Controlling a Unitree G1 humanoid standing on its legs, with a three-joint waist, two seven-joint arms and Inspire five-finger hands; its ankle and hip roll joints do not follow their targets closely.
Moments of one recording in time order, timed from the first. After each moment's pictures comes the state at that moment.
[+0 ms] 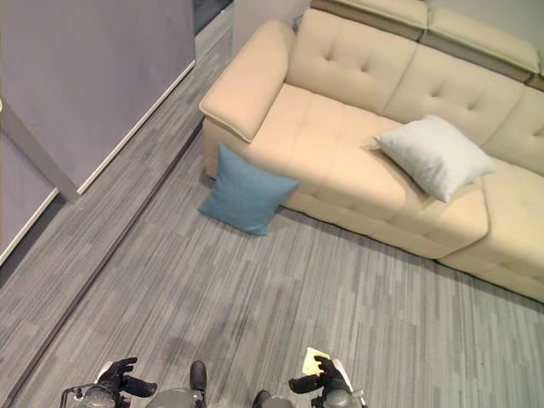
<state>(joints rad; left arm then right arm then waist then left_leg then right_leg) -0.09 0.32 -0.18 1.24 -0.03 -0.07 0.17 -0.09 -0.22 0.25 1.19 -0.01 -0.04 -0.17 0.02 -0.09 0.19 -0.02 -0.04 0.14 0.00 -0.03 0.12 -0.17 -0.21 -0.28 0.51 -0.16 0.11</state>
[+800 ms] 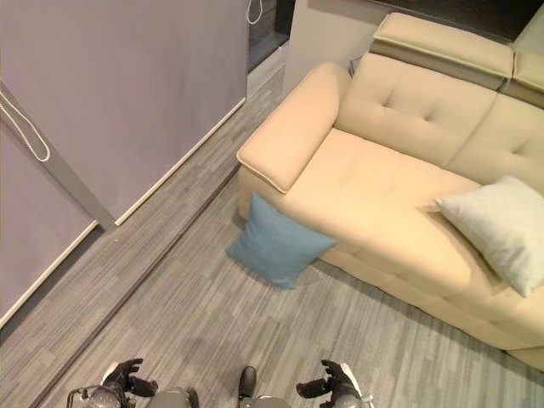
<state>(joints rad) -0.09 0.28 -0.20 1.23 -0.03 -0.07 0.16 -0.09 -0.27 0.23 1.22 0.01 -0.05 -0.16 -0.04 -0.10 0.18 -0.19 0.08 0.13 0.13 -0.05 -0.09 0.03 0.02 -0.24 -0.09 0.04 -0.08</state>
